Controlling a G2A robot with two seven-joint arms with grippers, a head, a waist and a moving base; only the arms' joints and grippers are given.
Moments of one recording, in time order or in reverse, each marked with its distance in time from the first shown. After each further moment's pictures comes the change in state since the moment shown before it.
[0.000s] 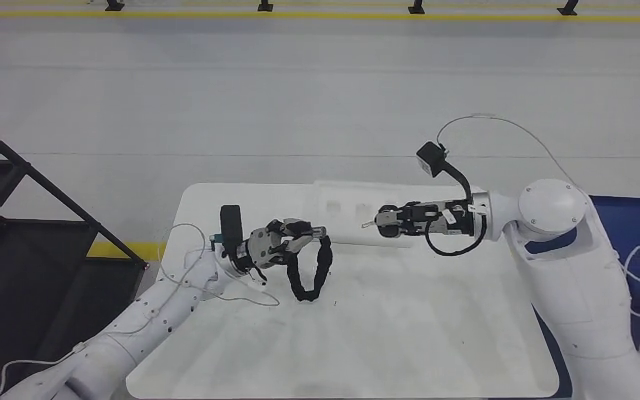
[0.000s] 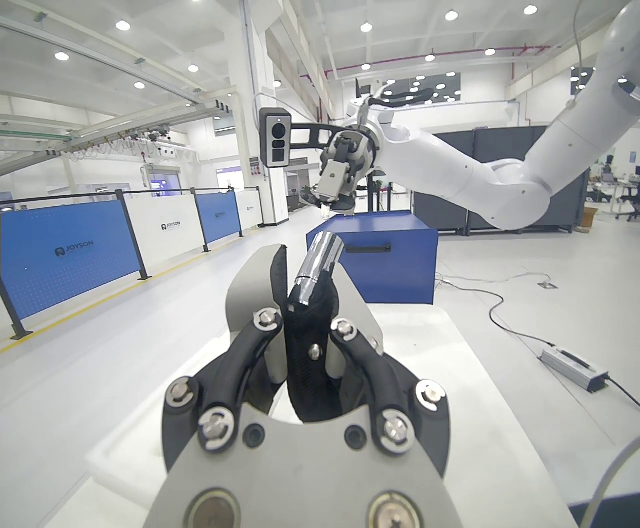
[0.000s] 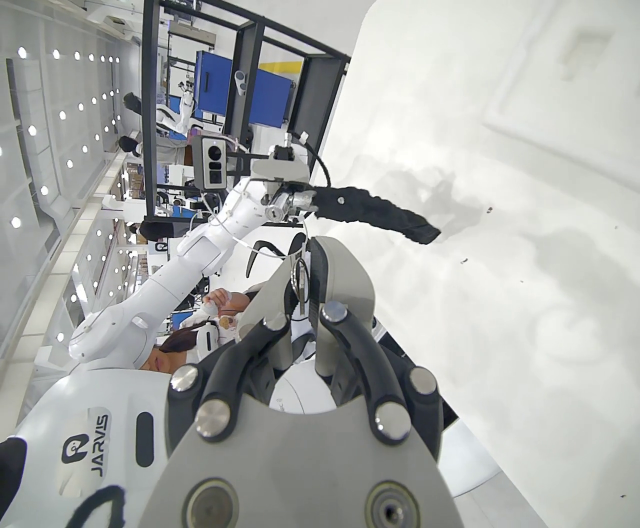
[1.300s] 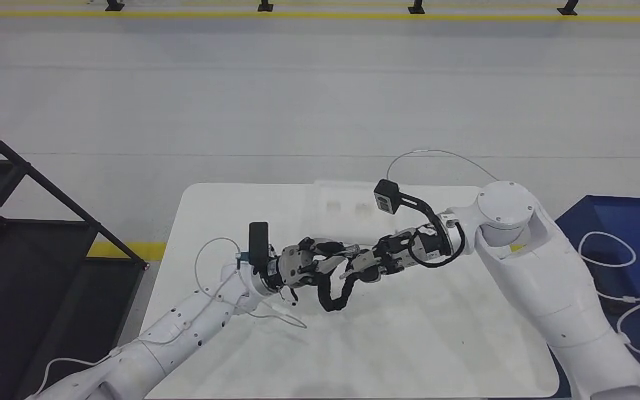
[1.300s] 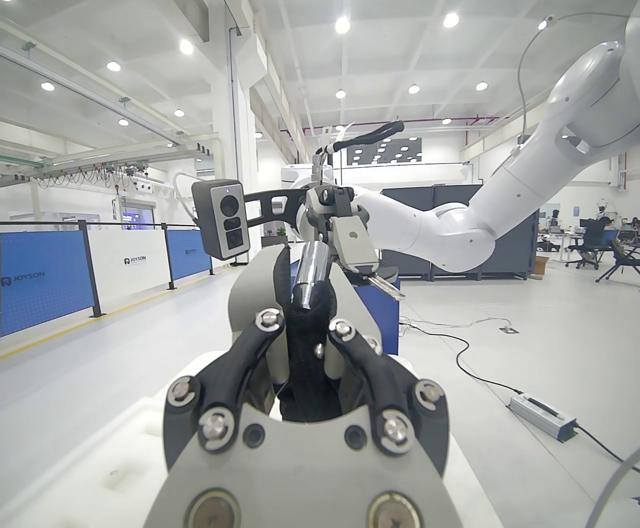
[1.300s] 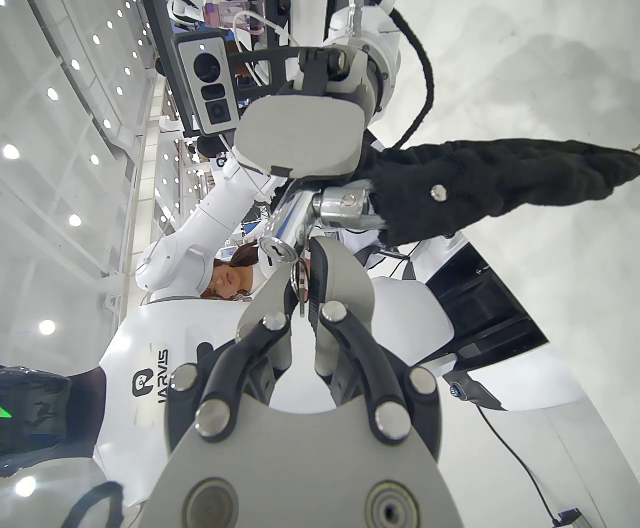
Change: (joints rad) left arm 0.016 -0.110 0.062 -0.034 0.049 -0.014 0.072; right arm 0.088 0.028 -0.251 0.117 0.268 0.056 0.110
